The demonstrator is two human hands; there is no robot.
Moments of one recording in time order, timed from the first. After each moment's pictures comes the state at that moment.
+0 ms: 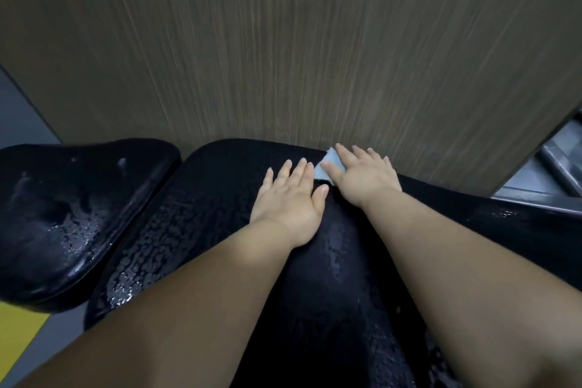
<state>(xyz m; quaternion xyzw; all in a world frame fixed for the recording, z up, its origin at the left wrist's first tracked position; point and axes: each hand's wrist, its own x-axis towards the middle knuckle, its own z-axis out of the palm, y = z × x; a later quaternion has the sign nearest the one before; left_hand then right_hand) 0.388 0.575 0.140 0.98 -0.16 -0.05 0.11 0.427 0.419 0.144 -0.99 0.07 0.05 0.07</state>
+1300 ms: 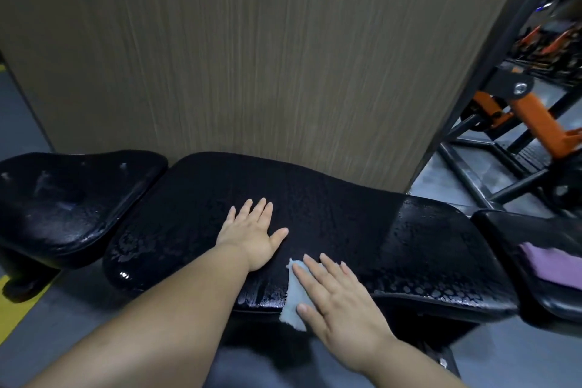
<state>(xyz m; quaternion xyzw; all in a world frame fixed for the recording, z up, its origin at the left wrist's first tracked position) 0.275 0.586 0.152 0.98 -0.16 -0.11 0.05 0.131 0.418 0.139 -0.99 -0.09 0.05 0.02</state>
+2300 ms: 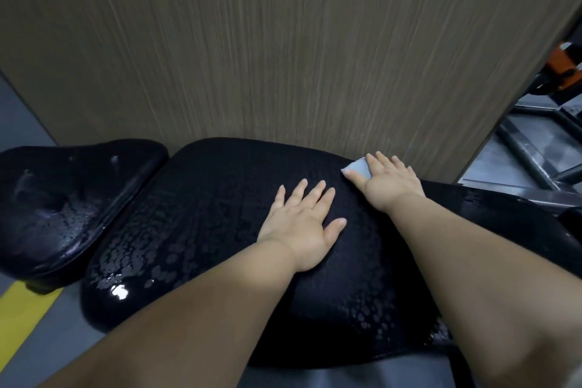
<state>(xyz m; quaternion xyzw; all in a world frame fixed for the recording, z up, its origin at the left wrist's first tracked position) 0.320 0.534 0.140 0.96 -0.25 -0.06 0.06 0.371 0.338 0.146 -0.99 0.13 0.05 0.07</state>
